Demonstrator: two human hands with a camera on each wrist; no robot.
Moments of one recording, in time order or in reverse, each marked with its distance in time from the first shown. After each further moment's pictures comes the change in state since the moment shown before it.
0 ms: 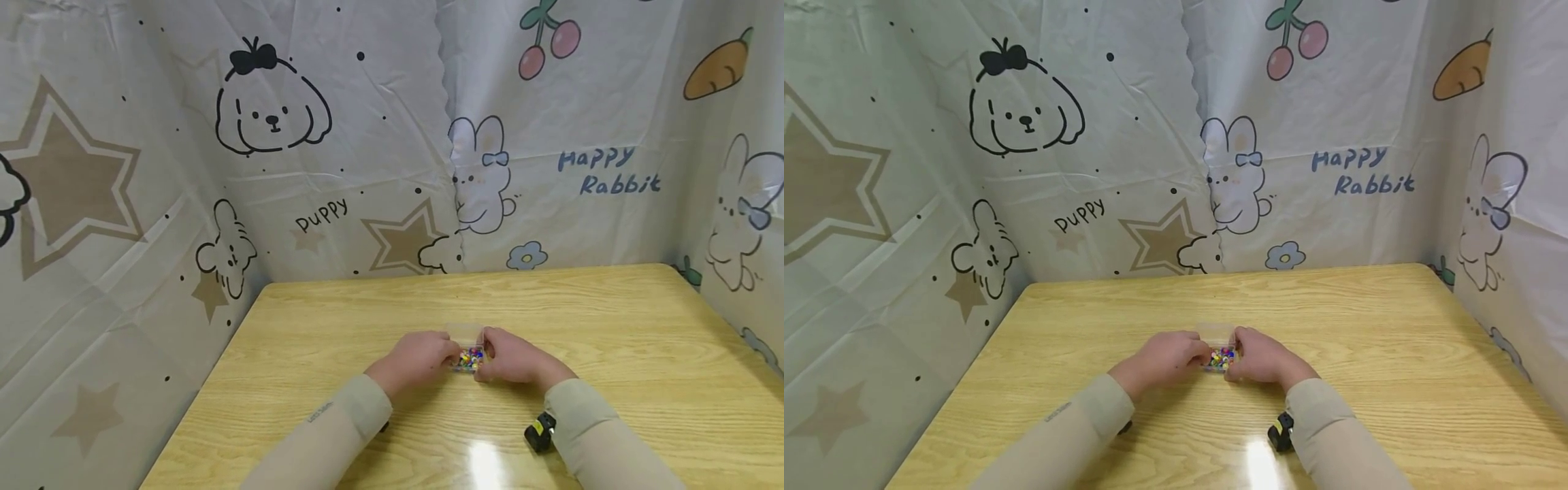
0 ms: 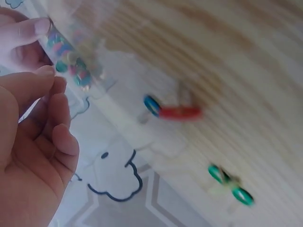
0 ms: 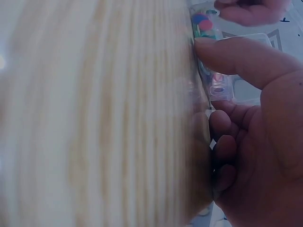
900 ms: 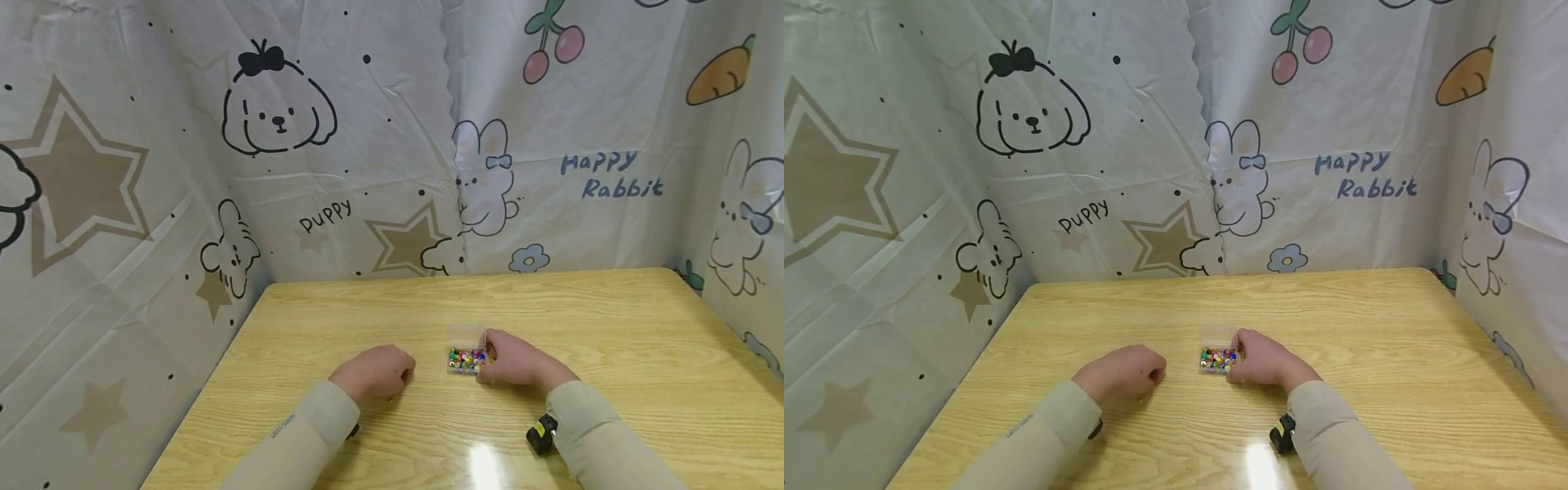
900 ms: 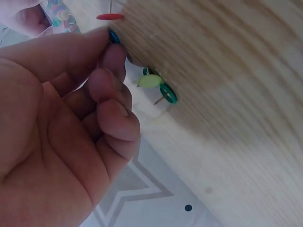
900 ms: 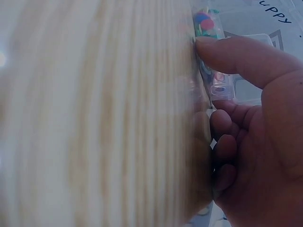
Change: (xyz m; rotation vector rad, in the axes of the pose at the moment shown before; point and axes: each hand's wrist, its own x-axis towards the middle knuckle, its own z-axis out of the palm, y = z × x) left_hand -0.060 -0.030 -0.013 -0.184 -0.230 -0.154; right_hand -0.001 0.000 0.001 -0.007 0.008 0.014
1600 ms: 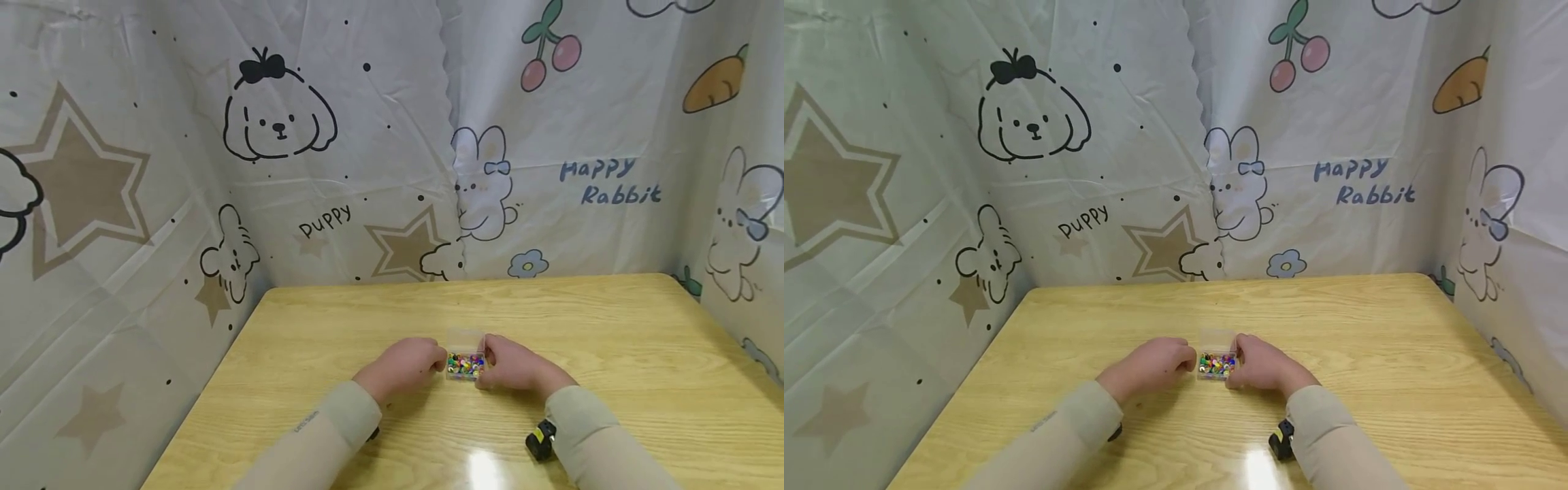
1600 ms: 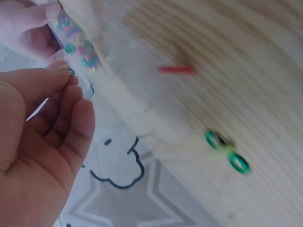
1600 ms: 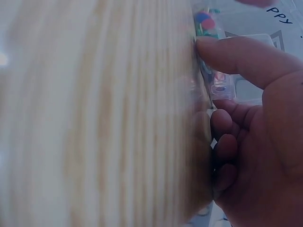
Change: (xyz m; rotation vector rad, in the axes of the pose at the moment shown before) left_hand 0.036 0.029 -0.003 0.081 0.205 0.130; right_hand -0.001 0.001 -0.001 0.022 -0.017 -0.021
